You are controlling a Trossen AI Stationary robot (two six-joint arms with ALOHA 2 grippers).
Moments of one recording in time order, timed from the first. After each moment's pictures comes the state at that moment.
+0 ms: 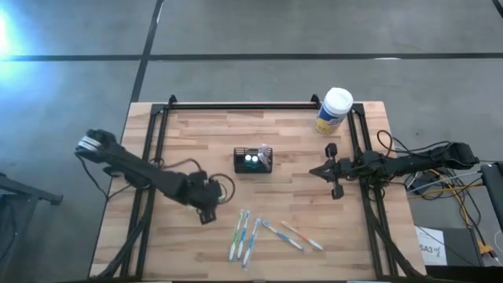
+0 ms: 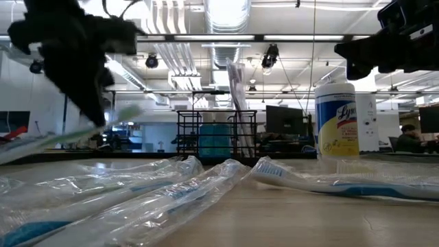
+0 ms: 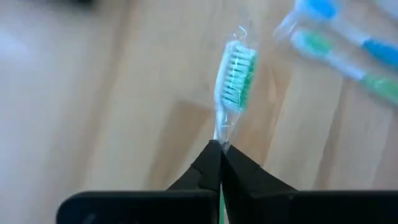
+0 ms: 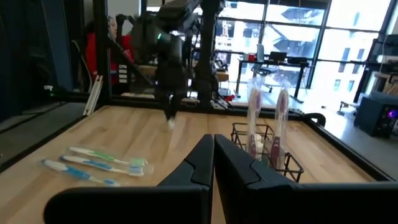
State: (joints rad) left arm -0.40 1.42 0.88 -0.64 -0.24 -0.68; right arm 0.08 0.53 0.01 0.57 0.03 -0.05
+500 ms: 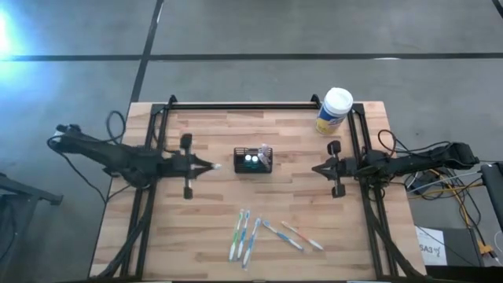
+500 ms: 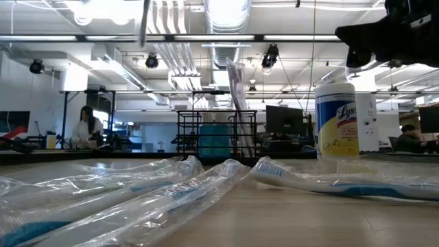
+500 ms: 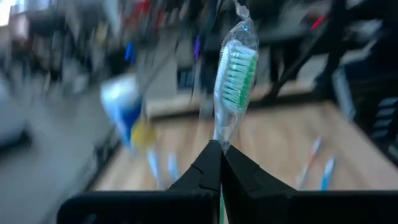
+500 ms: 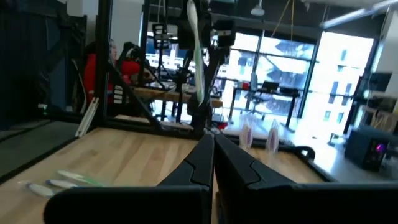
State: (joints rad) left arm -0.33 0.84 0.79 -0.05 -0.44 0.13; right arm 0.08 0.53 0.01 0.69 0.03 -0.13
